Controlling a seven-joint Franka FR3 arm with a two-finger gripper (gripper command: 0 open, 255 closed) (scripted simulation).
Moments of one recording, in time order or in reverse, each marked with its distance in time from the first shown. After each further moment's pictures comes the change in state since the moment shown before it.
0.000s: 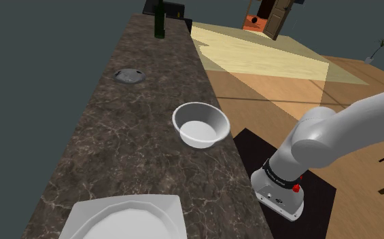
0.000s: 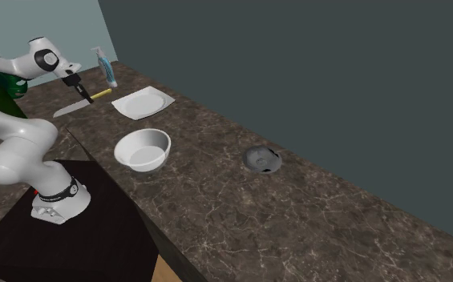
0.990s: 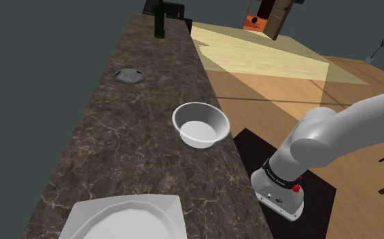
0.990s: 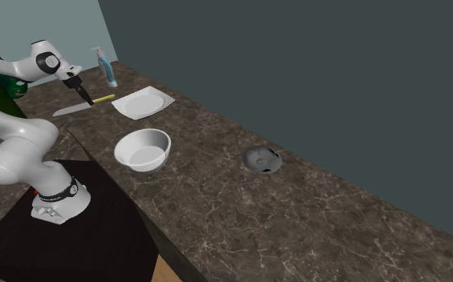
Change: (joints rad) arm -0.030 -0.013 0.038 -0.006 0.017 0.024 -0.003
